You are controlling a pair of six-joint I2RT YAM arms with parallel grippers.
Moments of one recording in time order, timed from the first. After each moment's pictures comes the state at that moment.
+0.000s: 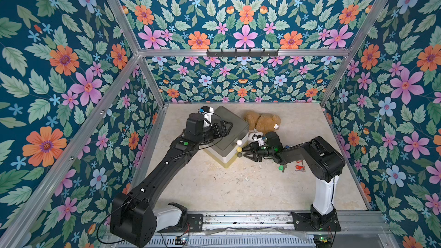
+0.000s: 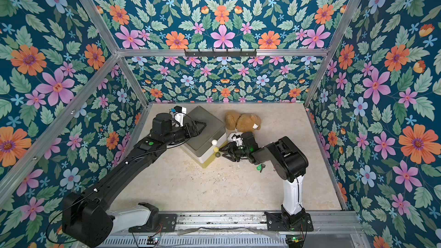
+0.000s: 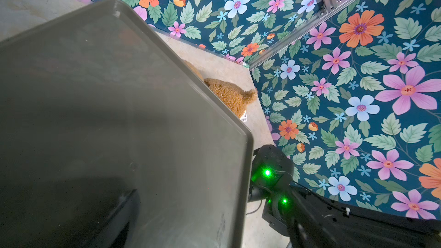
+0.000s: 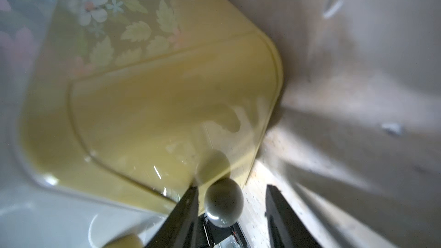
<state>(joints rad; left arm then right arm) -0.42 1.24 0.99 -0.18 0.37 -0.65 0.53 1.97 0.83 0.56 -0.79 1.26</state>
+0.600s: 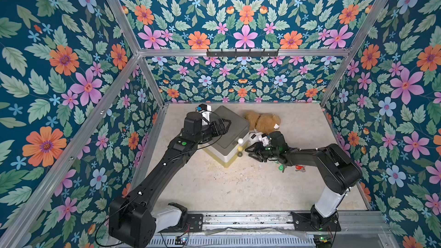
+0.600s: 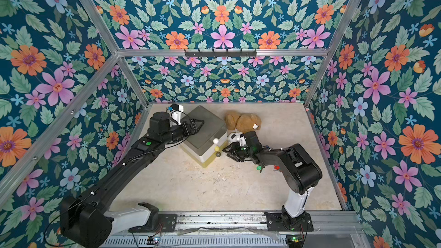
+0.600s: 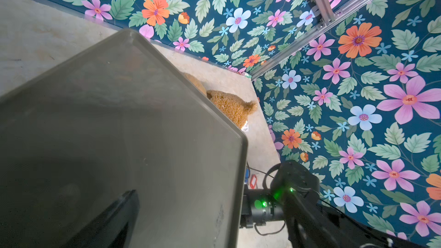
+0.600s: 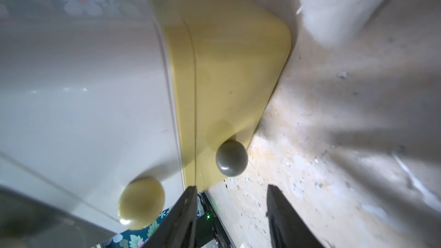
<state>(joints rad) -0.42 1.22 1.03 -0.19 0.34 -0.63 0.53 1.73 0.75 0.35 -0.66 1.11</state>
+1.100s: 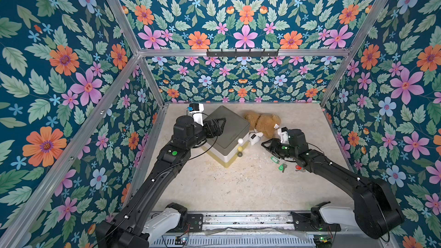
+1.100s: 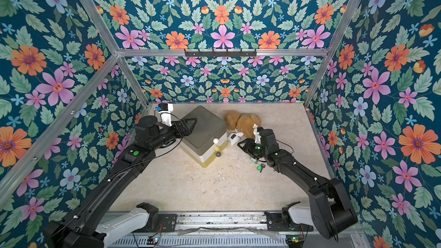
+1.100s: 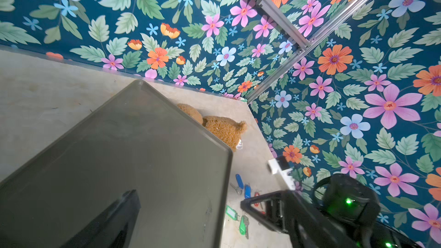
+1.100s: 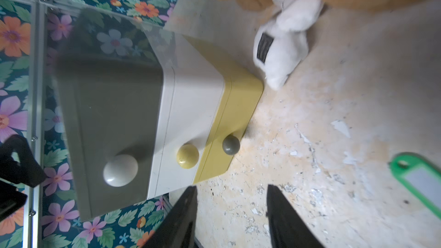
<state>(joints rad) -0.42 1.01 0.98 -0.19 0.22 -0.57 0.38 1.25 0.69 -0.05 -0.44 0.90</state>
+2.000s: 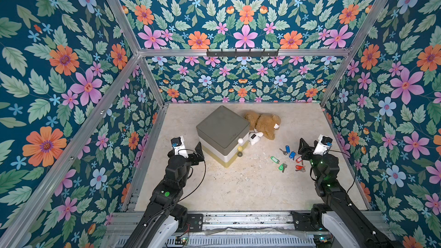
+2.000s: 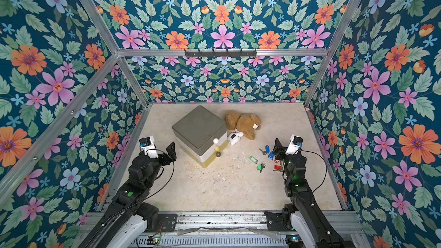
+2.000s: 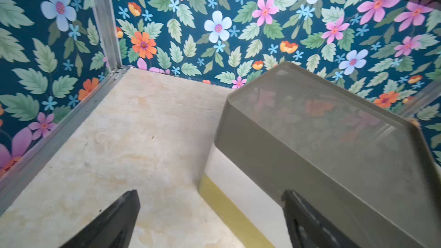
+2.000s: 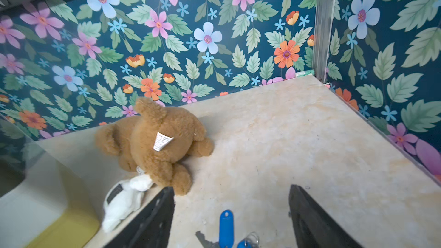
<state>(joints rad) -0.42 0.52 0.41 -0.13 -0.36 -0.29 0.09 0.81 0.19 0.50 0.07 0.22</state>
